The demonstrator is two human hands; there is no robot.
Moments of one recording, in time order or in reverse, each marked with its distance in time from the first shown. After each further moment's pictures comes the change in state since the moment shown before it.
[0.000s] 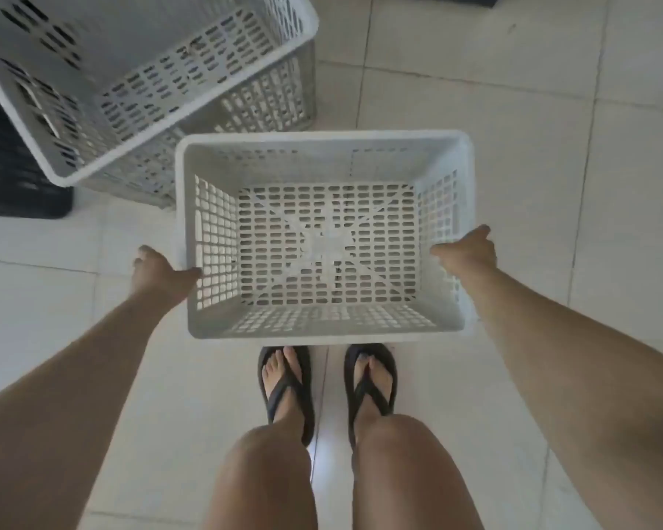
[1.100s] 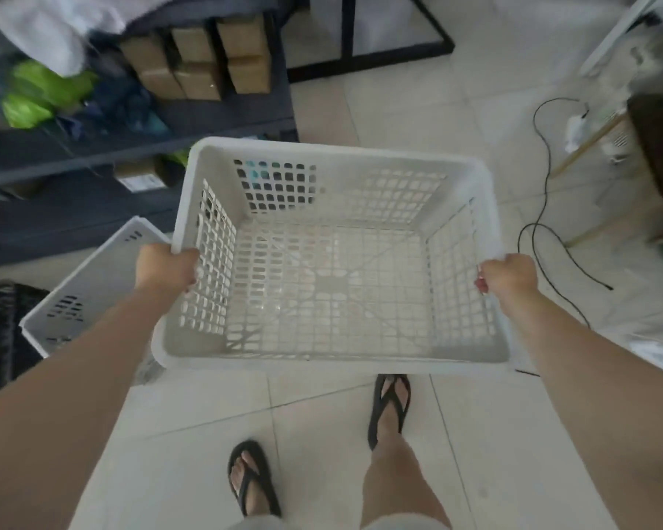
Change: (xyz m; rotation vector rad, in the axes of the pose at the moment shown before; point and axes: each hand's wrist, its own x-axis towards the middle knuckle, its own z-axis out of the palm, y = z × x) left_hand -0.423 0.348 -0.155 -0.157 0.062 0.605; right_hand -0.091 0.135 -0.517 0.734 0.294 -0.050
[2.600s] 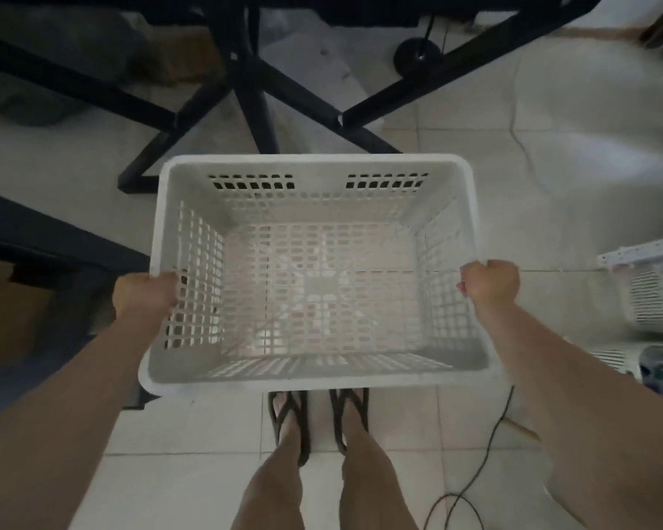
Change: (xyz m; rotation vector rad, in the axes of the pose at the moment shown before) left_hand 0.491 0.683 0.451 -0.108 0.151 -0.399; right_hand 0.840 -0.595 0.061 -0.132 -0.039 -0.043
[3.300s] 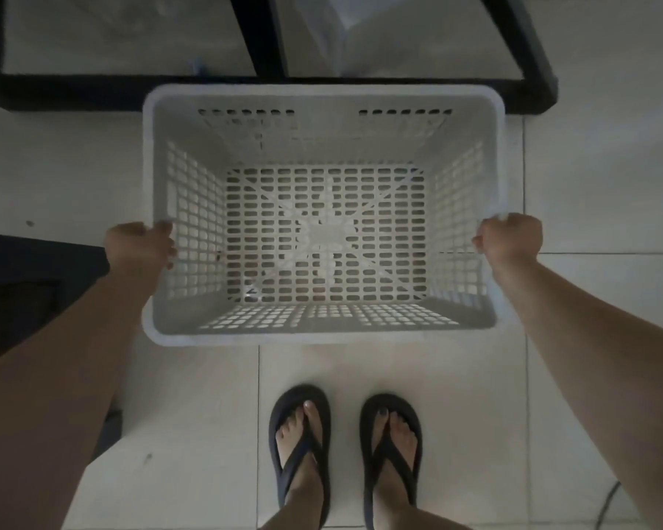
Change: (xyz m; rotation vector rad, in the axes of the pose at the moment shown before) left_hand 0.315 -0.089 0.266 -0.152 -0.043 -0.083; right_hand 0.234 0.109 0.338 -0.132 -0.002 -0.024
